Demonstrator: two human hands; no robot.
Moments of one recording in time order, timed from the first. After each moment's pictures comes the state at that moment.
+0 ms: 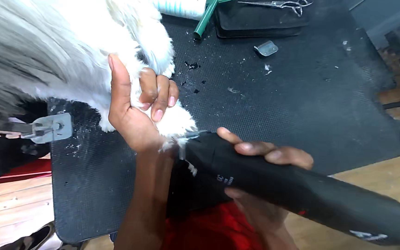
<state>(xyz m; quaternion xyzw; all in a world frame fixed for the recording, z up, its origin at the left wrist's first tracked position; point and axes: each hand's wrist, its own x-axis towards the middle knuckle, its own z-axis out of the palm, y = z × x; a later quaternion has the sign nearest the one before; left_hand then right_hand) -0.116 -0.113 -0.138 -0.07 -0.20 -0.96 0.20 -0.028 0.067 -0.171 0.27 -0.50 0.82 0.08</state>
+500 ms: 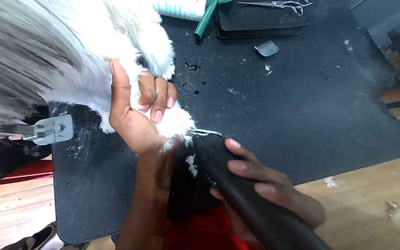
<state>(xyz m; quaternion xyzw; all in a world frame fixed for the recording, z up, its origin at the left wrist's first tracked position) -0.116 -0.110 -0.139 -0.06 -0.20 -0.96 0.21 -0.020 0.069 -0.175 0.33 -0.63 0.67 0.22</state>
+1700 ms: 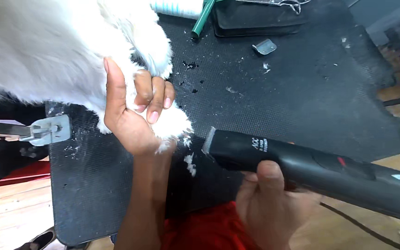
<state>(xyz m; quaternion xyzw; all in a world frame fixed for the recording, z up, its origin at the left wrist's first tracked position) -0.115 -0.112 -0.140 -0.08 -0.20 -0.95 0.20 -0.012 0.049 -0.157 -0.06 -0.56 0.79 0.26</state>
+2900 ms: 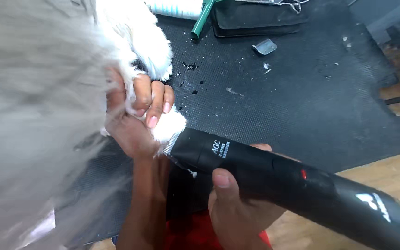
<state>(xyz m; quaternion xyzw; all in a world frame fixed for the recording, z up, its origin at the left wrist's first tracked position) -0.115 -0.123 -0.151 -0.13 -0.20 -0.96 0.16 -0.015 0.003 -0.151 0.02 -0.57 0.78 0.28</state>
